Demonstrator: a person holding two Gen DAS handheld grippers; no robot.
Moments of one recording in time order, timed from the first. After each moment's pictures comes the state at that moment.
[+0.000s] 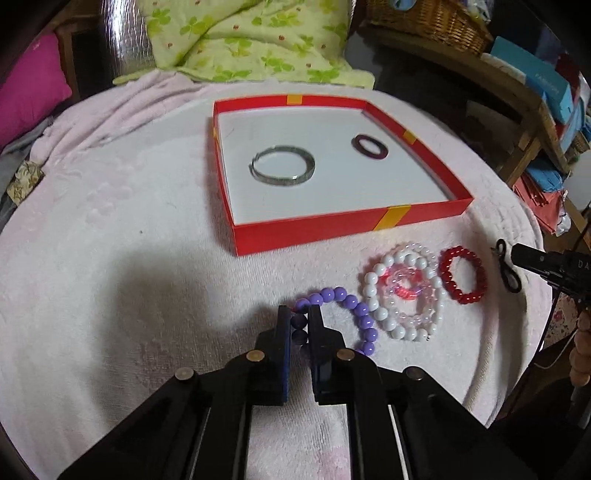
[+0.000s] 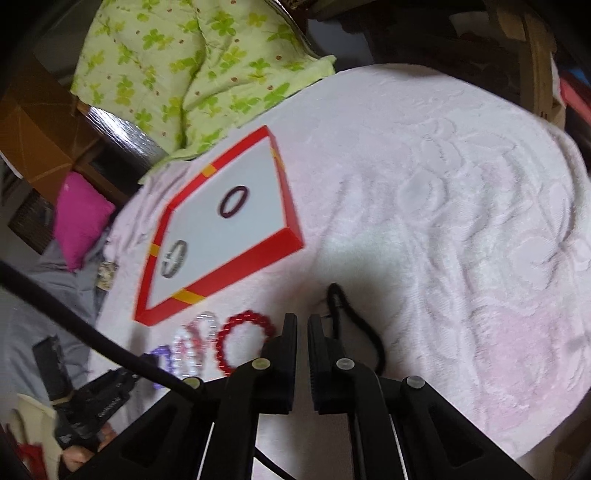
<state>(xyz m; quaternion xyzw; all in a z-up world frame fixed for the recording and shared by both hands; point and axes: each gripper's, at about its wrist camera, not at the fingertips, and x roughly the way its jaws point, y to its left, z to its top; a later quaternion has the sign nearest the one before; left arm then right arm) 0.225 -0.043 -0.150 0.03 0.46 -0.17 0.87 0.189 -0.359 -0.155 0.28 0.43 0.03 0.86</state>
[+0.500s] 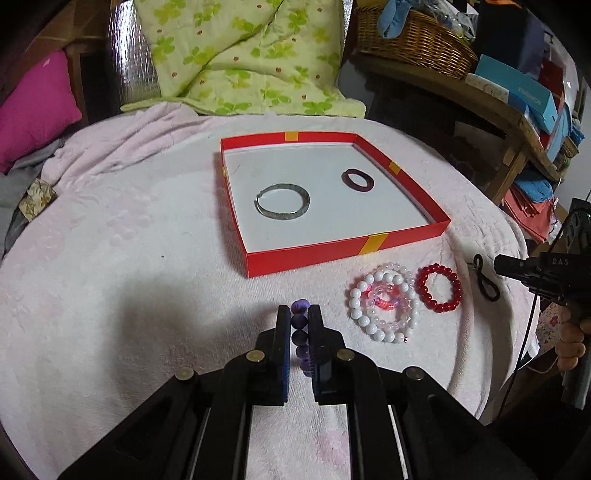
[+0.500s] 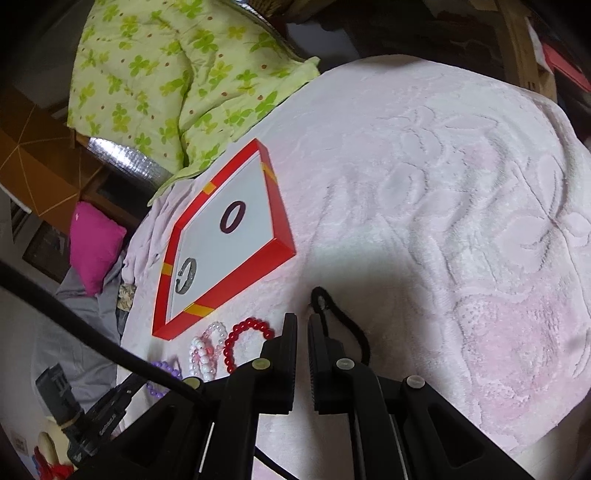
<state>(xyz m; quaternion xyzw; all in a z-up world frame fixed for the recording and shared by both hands) 0.203 -0.033 -0.120 0.03 0.42 -0.18 0.89 0.181 -0.384 -0.159 0.34 0.42 0.03 0.84</state>
